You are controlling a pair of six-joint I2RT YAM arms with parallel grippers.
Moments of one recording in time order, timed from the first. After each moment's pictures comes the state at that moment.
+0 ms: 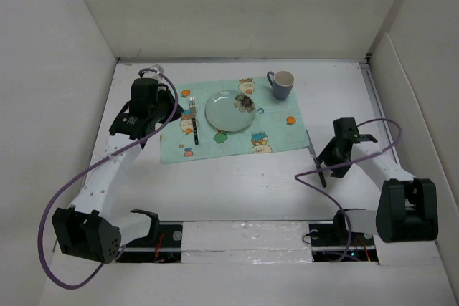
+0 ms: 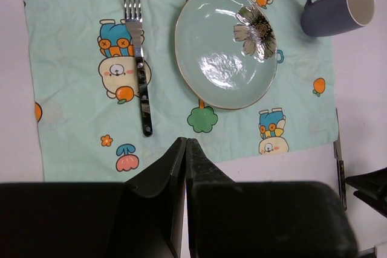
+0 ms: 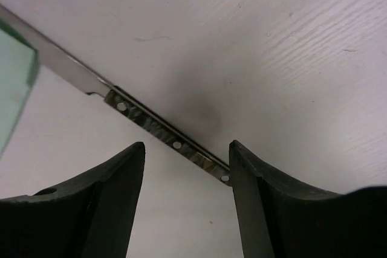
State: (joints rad) left arm -0.23 1.16 1.10 -0.53 0.06 -0.50; right arm 0.03 1.20 0.67 -0.69 0.13 0.77
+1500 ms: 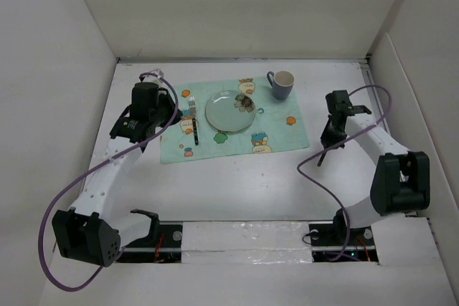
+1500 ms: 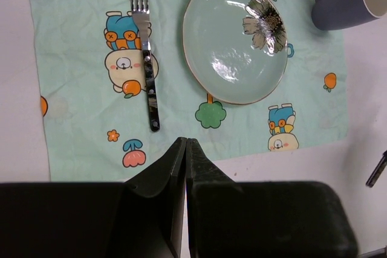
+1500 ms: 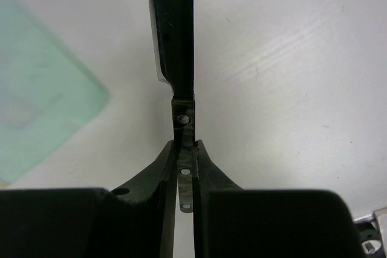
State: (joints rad) left arm -0.23 1.14 1.05 -0.52 0.05 -0.49; right arm 0.07 1.53 1.01 -0.80 0.24 0.57
